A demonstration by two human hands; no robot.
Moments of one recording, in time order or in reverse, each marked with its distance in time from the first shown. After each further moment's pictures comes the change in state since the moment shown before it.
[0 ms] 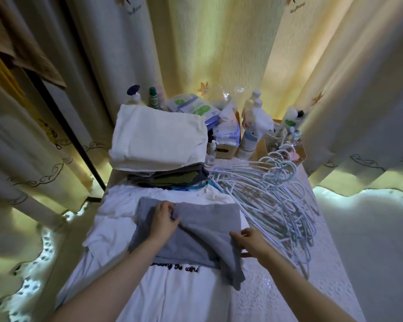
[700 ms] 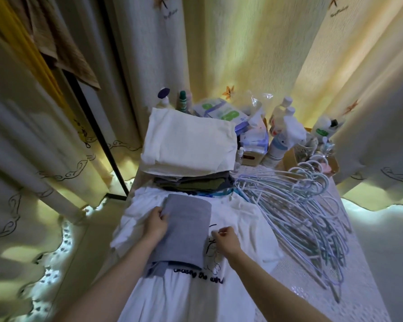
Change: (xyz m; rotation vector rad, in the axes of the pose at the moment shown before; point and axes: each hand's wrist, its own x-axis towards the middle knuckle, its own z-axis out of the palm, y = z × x) left_hand 0.023 -0.055 -0.063 -0.102 0.092 -0.226; right_hand 0.019 -0.058 0.126 -0.007 0.049 -0.053
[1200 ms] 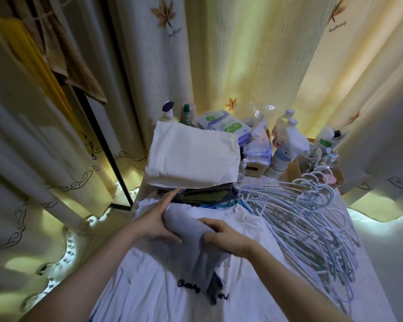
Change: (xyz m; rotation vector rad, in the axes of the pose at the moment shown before) left_hand 0.002 0.053 -0.078 0.217 -0.435 0.490; right_hand -0.025 -0.073 -0.030 -0.068 -0.613 -0.476
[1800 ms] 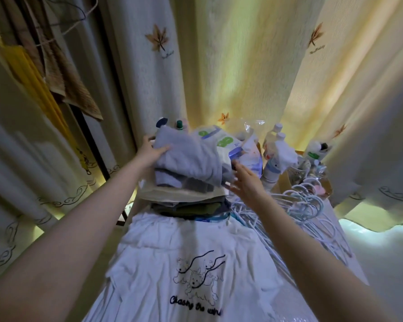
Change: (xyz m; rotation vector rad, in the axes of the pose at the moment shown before) left_hand 0.098 0.100 -0.114 -0.499 0.570 -0.144; right_hand 0.019 -0.077 -0.112 0.649 0.530 -0.128
